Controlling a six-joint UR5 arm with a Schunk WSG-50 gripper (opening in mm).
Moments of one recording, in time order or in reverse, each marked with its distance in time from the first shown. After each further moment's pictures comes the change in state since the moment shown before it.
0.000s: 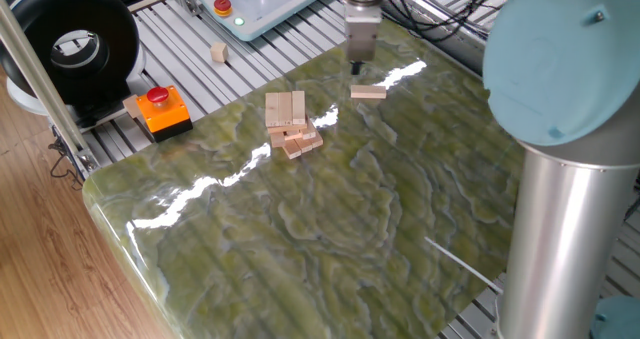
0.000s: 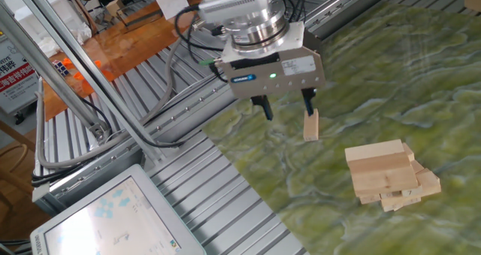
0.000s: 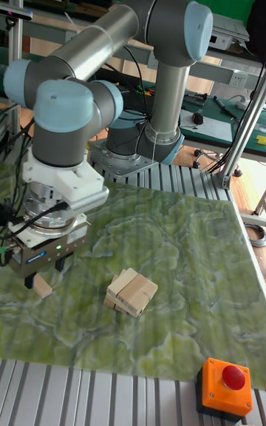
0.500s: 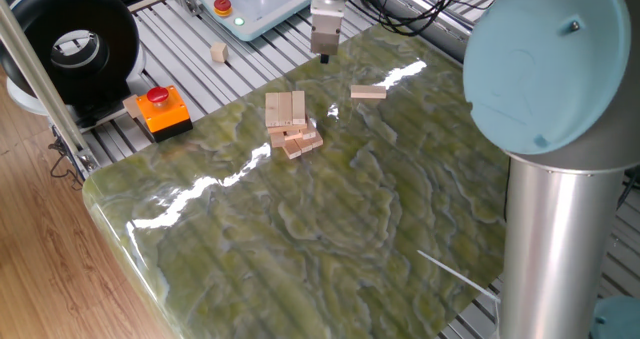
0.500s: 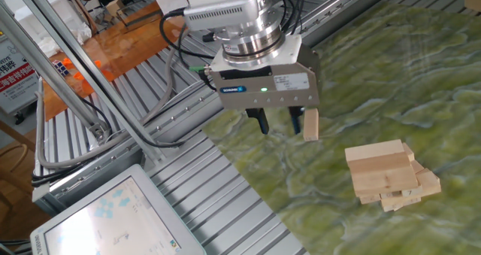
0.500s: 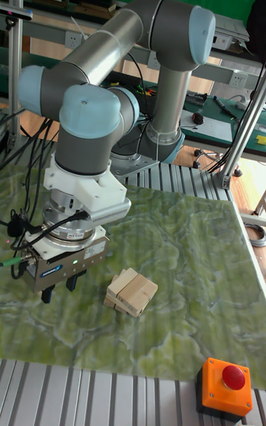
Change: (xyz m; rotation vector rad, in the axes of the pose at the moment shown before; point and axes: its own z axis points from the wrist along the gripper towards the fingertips) arm -0.034 -0.010 -0.004 0.054 -0.019 0.082
